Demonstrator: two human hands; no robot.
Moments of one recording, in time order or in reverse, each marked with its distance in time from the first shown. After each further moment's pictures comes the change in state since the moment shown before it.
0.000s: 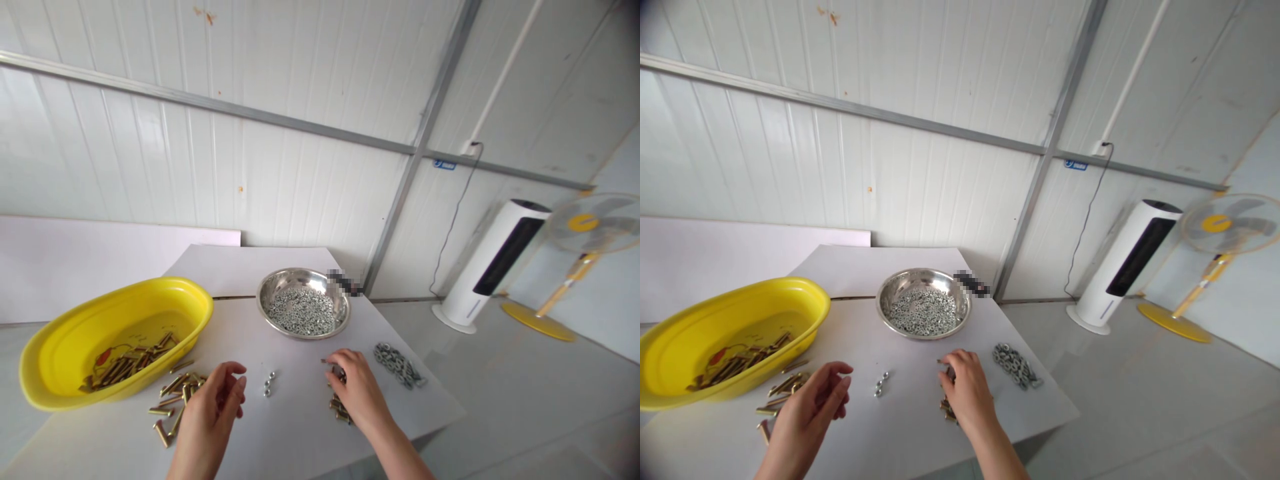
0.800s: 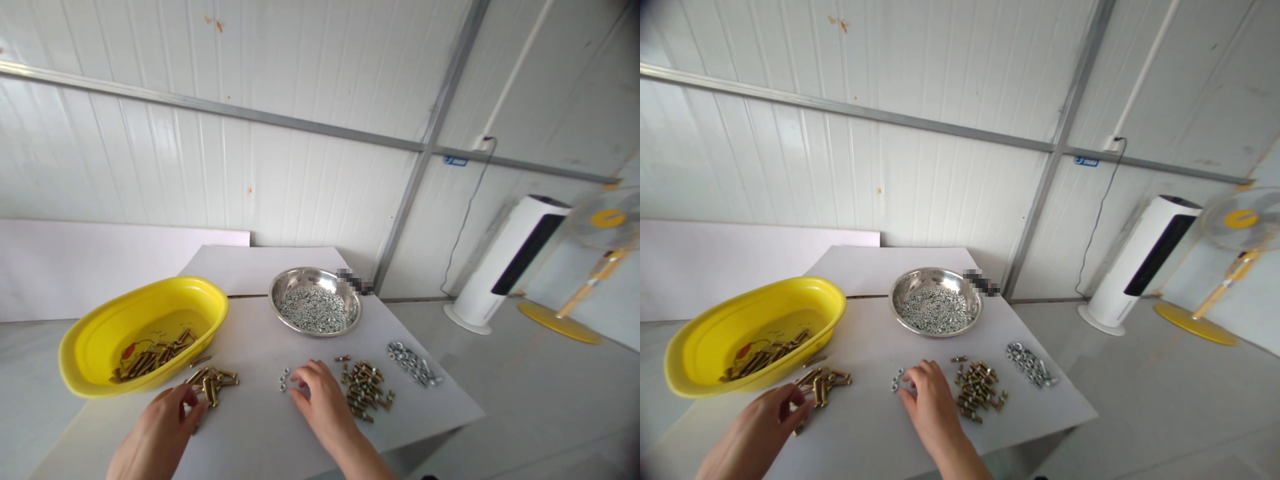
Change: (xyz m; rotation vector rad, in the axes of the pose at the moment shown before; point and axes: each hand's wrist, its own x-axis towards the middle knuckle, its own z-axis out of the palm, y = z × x) left_hand -0.001 -0.017 -0.101 0.782 -0.169 -0.242; right_hand -0.014 -0.086 0.045 0.213 -0.097 -0.096
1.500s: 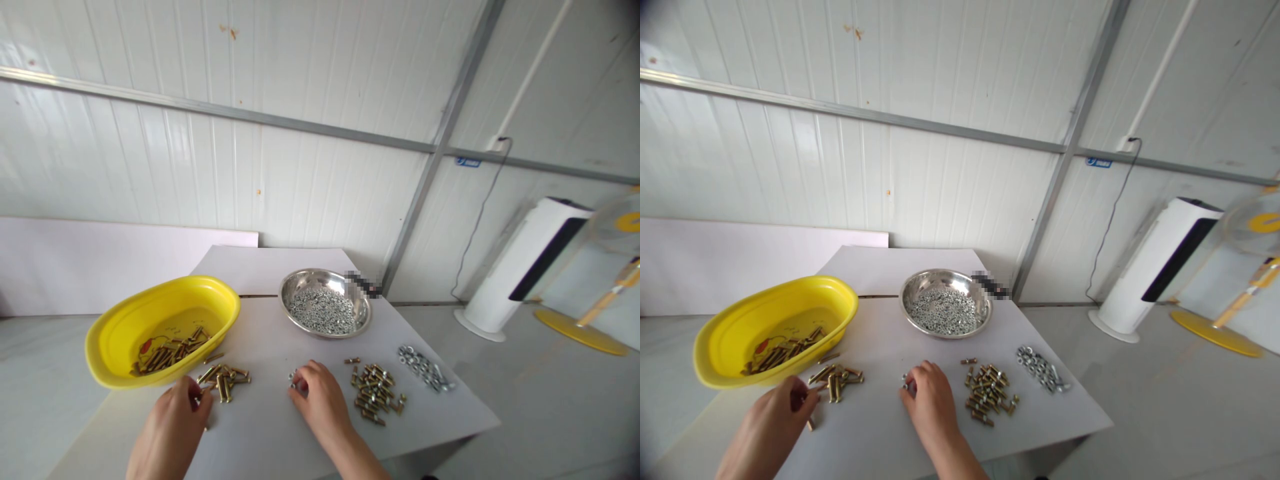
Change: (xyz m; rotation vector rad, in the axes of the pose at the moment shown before) left_hand 0.004 -0.003 0.002 -0.037 0.265 -0.032; right_hand 0.010 -0.017 0.016 0.063 0.021 0.070
